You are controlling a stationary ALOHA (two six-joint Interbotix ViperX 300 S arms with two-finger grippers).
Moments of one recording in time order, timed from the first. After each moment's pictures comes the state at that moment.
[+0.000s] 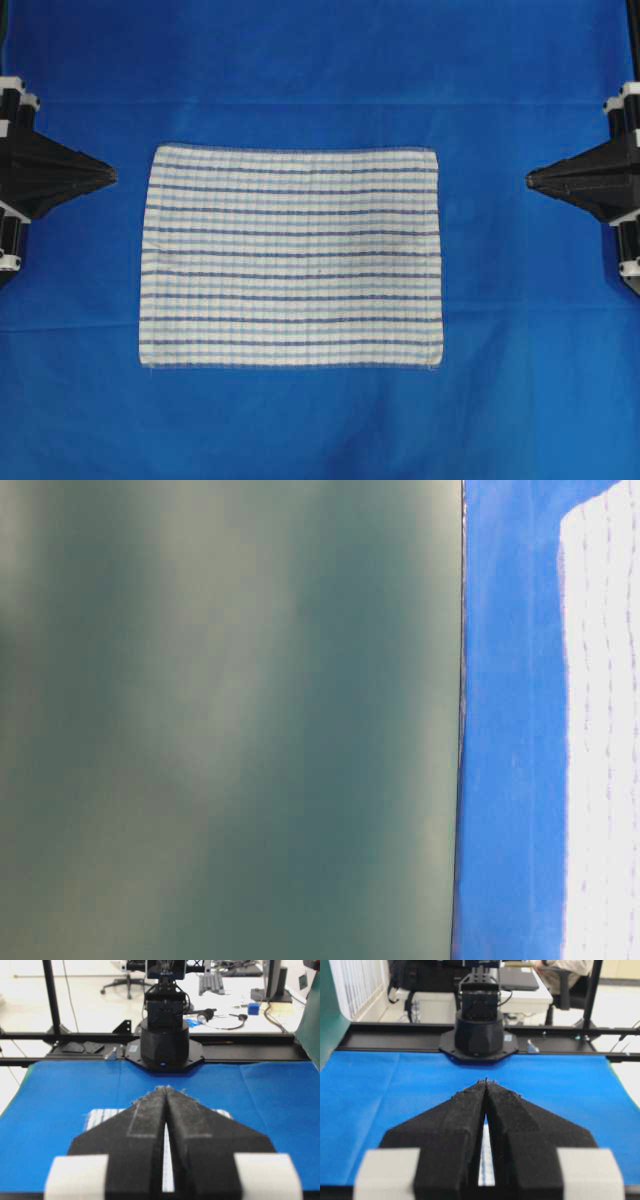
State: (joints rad) left arm 0.00 -0.97 1.18 0.00 -0.29 0.00; right arm 0.00 -0.97 1.17 0.00 -0.29 0.00
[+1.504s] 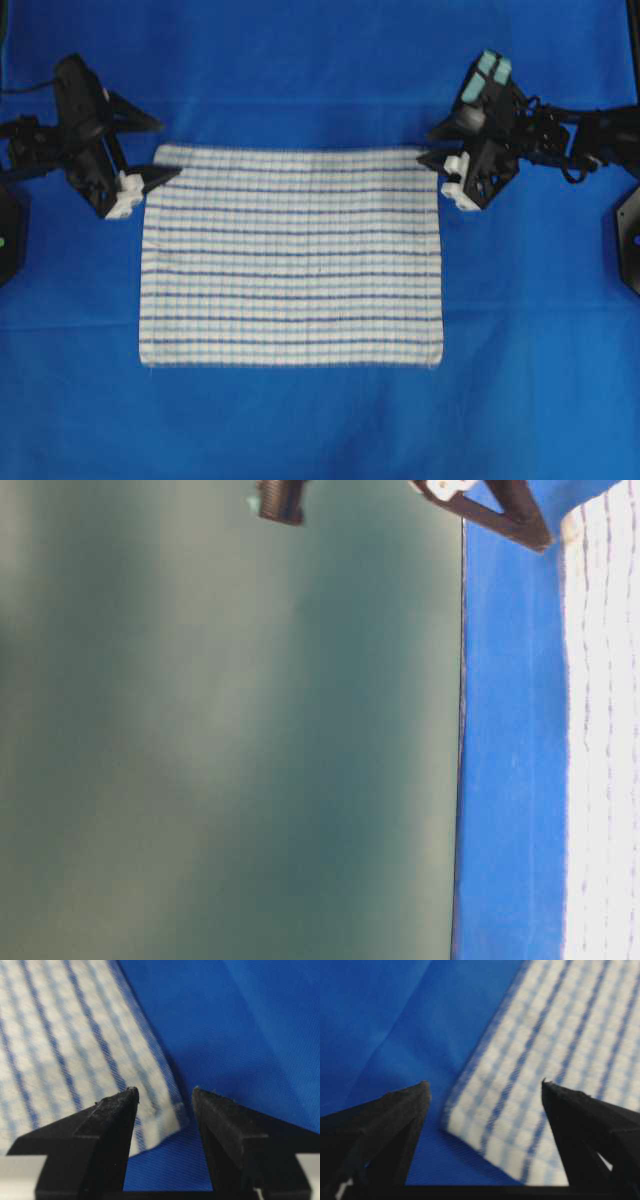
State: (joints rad) left arm 0.38 -0.19 1.26 -0.04 -0.43 -0.03; right arm -0.37 -0.02 1.02 0.00 -0.25 0.10
